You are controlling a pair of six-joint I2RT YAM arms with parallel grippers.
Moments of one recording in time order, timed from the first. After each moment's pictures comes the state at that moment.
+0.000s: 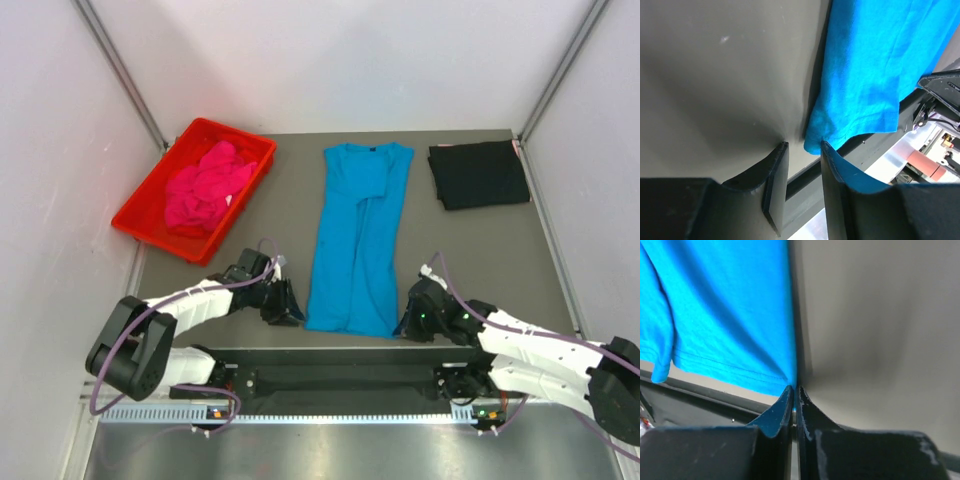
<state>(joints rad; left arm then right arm) -0.45 1.30 0.44 -0.22 0.56 -0.68 0.84 0.92 0.32 -0.40 0.00 1.05</state>
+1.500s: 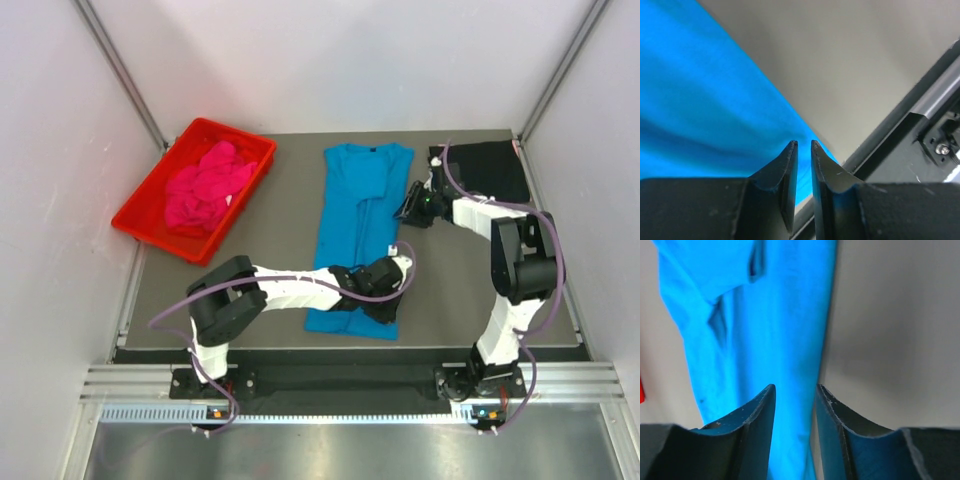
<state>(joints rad) -1.15 1.87 1.16 -0.17 0.09 -0.56 0.17 1.85 1.15 -0.16 -0.31 0.58</state>
